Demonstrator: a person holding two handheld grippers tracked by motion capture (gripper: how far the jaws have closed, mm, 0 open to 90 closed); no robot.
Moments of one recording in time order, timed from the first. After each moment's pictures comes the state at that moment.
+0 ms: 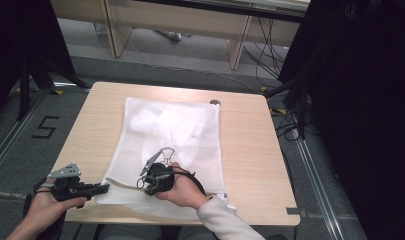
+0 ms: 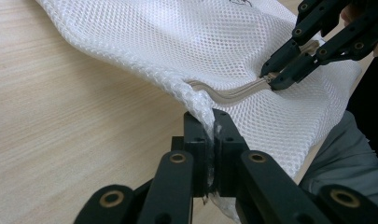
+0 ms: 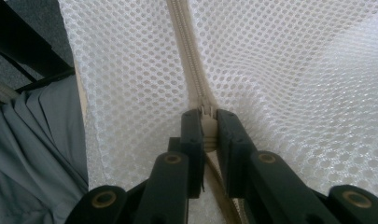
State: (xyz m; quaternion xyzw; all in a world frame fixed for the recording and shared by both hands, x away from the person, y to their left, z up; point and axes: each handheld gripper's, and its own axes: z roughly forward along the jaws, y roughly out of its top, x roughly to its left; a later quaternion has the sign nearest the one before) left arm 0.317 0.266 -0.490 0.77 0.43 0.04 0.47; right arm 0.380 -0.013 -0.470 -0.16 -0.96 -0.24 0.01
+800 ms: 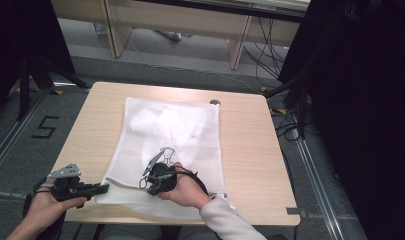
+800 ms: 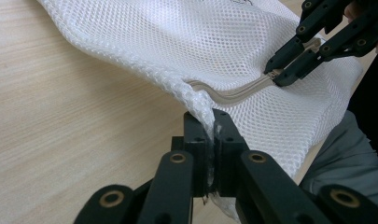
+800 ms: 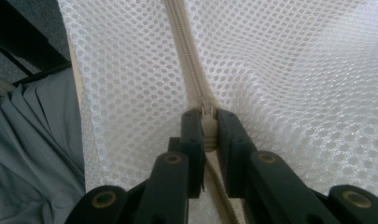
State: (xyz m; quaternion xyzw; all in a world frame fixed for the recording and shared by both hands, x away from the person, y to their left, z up) left arm 0.317 0.266 -0.490 0.77 0.43 0.04 0.47; right arm 0.381 -0.020 -0.469 -0.15 -0.96 -0.23 0.02
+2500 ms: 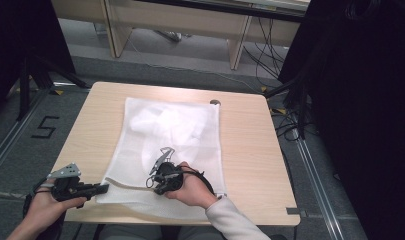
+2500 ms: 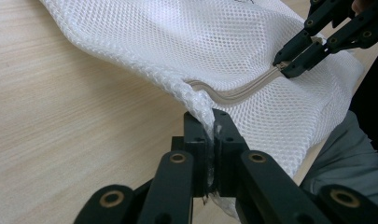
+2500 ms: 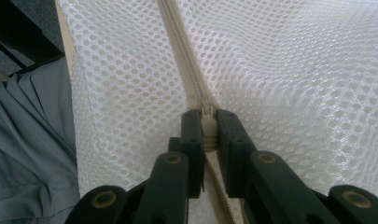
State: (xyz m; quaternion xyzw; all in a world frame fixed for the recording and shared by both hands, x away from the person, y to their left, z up) left arm 0.317 0.266 -0.491 0.77 0.43 0.04 0.47; right arm 0.383 -0.037 -0.467 -0.16 -0.96 -0.22 0.01
